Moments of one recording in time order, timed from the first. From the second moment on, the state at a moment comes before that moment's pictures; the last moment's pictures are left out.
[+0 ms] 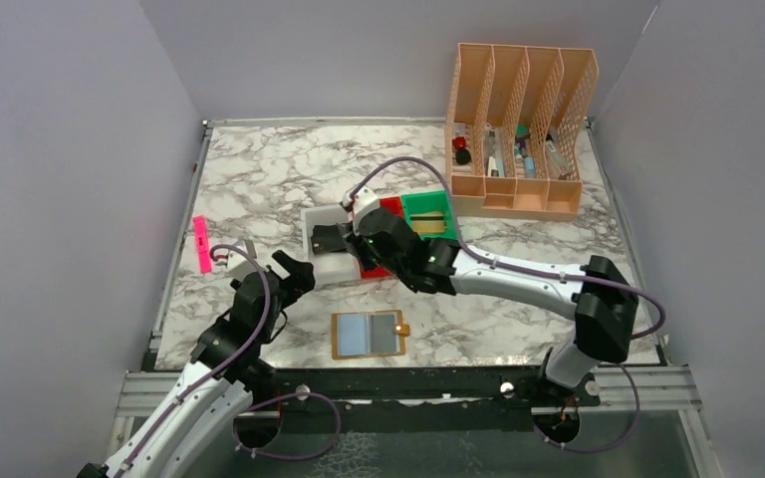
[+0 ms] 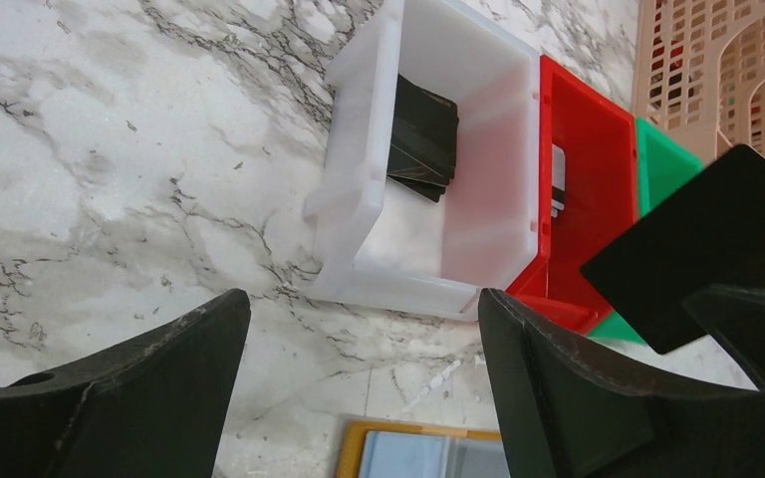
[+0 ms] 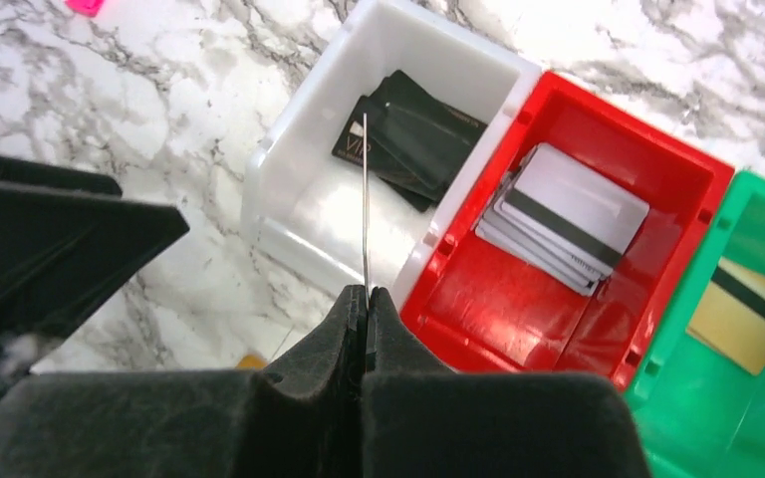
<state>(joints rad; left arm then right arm) -0.54 0.40 0.35 -0.43 -0.44 -0.85 1.09 1.60 1.22 -0.12 0.30 0.24</state>
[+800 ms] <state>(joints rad) -0.54 0.25 0.33 -0.55 -0.60 -0.97 1.11 2.24 1.77 -0.18 0.64 -0.13</state>
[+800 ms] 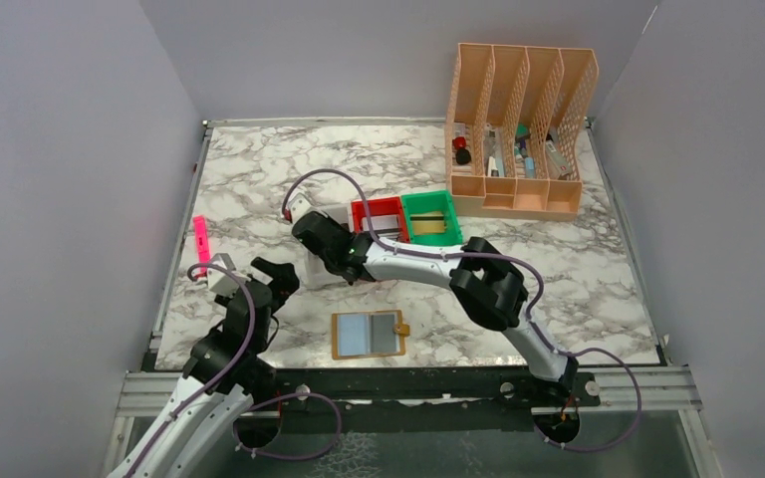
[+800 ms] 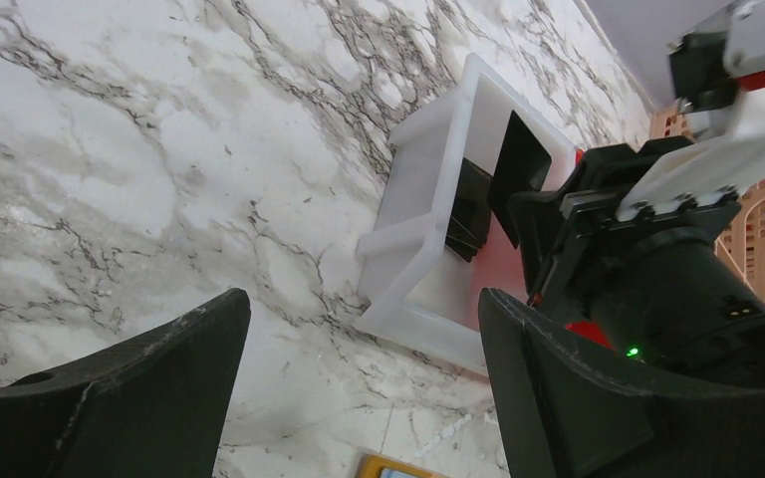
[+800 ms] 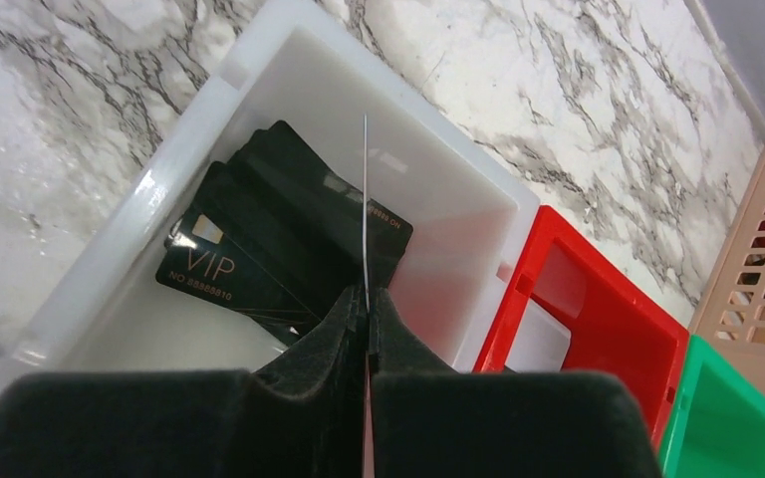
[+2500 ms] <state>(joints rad) -0.57 0.07 0.31 -0.66 -0.70 -1.06 1.11 2.02 1.48 -0.08 0.47 -0.03</state>
